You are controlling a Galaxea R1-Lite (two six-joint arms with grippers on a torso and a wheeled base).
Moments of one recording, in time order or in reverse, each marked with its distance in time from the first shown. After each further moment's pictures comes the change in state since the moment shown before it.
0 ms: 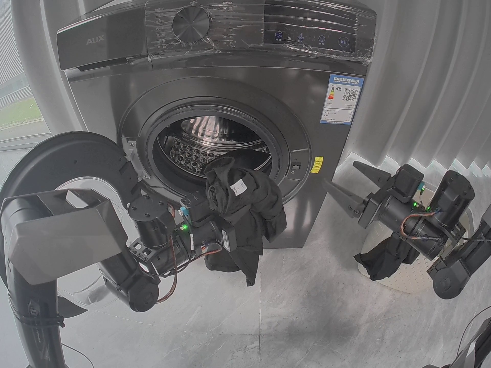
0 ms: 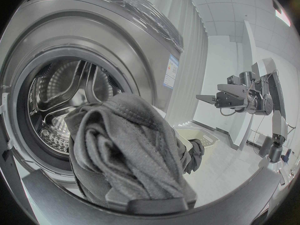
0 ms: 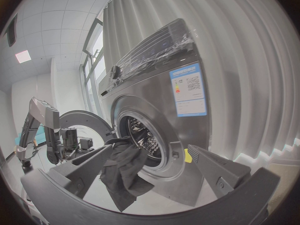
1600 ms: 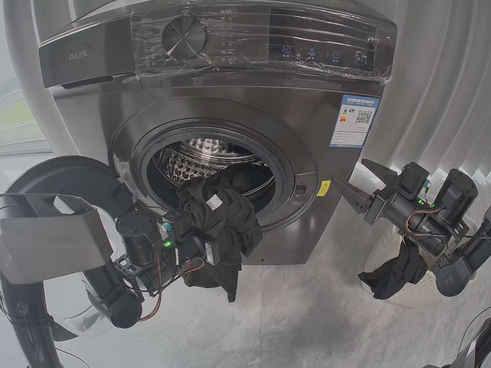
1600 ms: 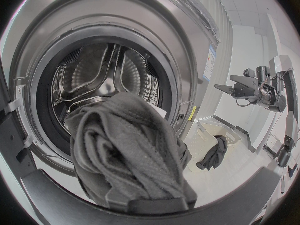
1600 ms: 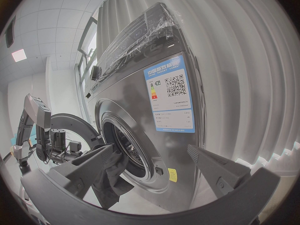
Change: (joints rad) left arm -0.004 -0.071 0.204 0.000 0.229 -0.027; right arm -0.043 -0.011 0.006 0.000 -0.001 0.000
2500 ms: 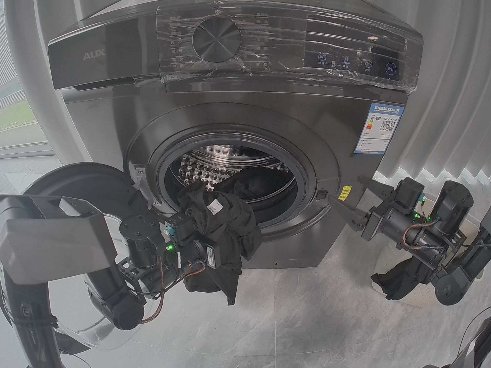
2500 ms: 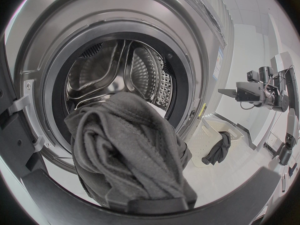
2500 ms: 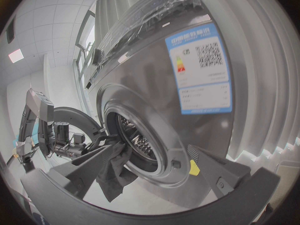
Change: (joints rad) left arm -0.003 0.022 0.003 0.000 0.013 0.004; right arm 0.015 0.016 0.064 0.001 0.001 -0.007
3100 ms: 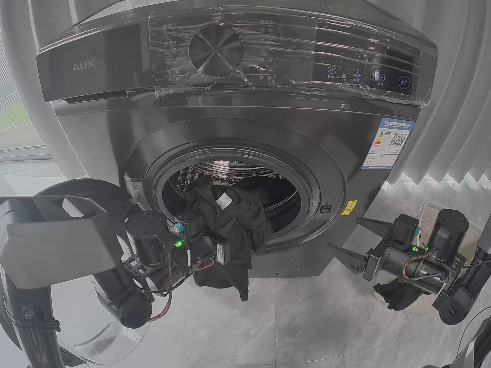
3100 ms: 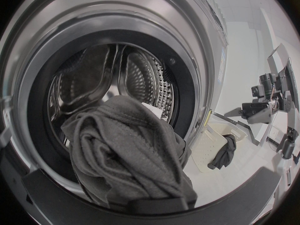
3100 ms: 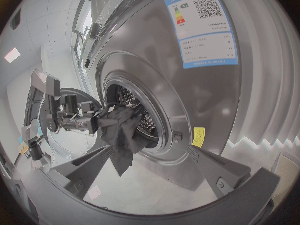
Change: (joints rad) left arm -0.034 0.004 -0.054 0.000 0.008 0.065; right arm 0.026 0.017 0.191 0.000 0.005 -0.051
